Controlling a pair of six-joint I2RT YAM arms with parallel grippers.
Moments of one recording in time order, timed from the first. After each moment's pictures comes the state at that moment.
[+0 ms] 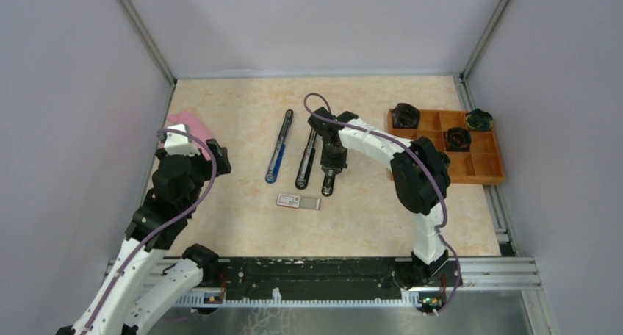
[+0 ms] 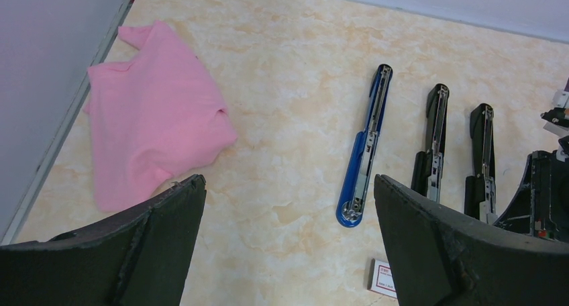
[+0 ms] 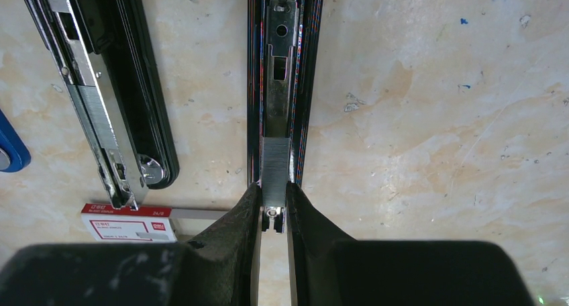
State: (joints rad) left arm -0.47 0.59 0.83 -0.49 -0.53 -0.29; right arm 0.69 1.98 1.55 -0.94 0.10 0.80
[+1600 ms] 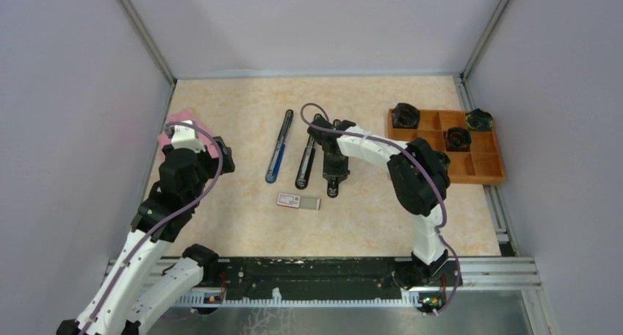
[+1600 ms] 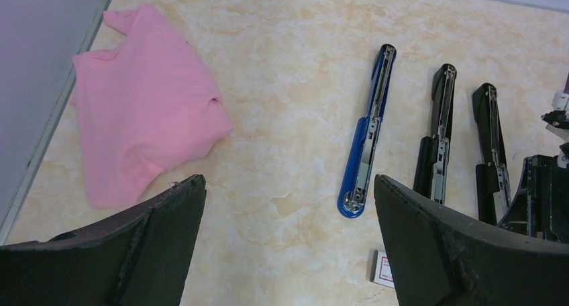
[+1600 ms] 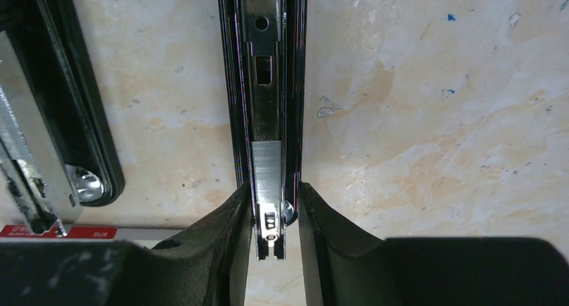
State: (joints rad) left arm -0.44 0.64 0.83 -0.49 -0.48 -0.29; right arm 0.72 1.97 1.47 -0.89 0.15 0.76
